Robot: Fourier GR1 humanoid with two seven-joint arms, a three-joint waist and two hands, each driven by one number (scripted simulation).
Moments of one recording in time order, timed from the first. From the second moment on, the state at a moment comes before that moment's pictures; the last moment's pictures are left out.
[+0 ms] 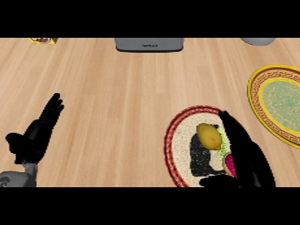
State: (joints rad) left arm -0.08 0.40 -0.17 -1.30 0.26 0.12 -0.18; right arm 0.05 -0.31 0.47 -1.91 0.72 -0.09 0.71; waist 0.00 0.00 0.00
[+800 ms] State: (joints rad) left arm -0.08 0.34 -0.09 -1.30 0.18 0.07 -0.16; right arm -0.05 -0.22 0.40 -1.73 0.78 0.11 0.79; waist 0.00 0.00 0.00
